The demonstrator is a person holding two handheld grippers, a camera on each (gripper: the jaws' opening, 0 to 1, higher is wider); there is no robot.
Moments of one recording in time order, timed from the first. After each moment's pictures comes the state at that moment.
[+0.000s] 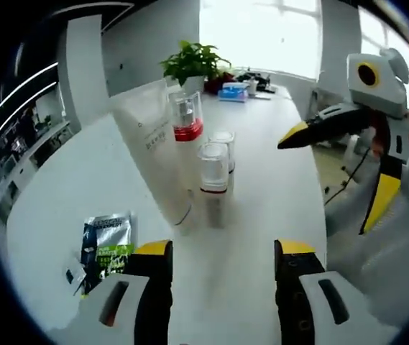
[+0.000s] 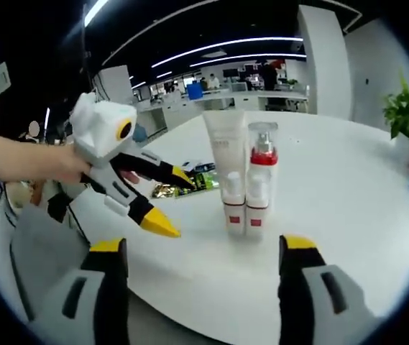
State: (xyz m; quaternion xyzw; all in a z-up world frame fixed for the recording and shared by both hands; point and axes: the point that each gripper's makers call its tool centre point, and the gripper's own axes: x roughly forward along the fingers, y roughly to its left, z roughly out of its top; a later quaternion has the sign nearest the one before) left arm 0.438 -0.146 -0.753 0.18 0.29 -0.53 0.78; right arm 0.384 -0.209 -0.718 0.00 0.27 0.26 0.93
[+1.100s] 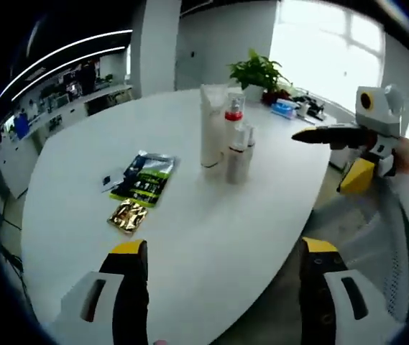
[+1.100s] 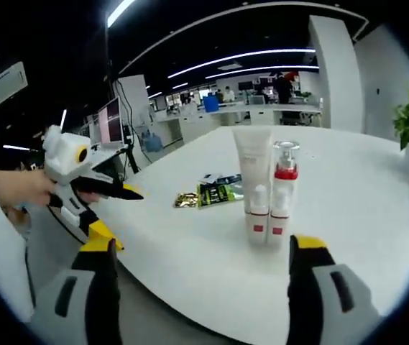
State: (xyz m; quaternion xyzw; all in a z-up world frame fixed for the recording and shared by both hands) left arm 0.363 -0.041 -0.733 0.07 0.33 -0.37 0.87; right arm 0.362 -0.185 -0.698 0.00 0.23 0.31 0.92
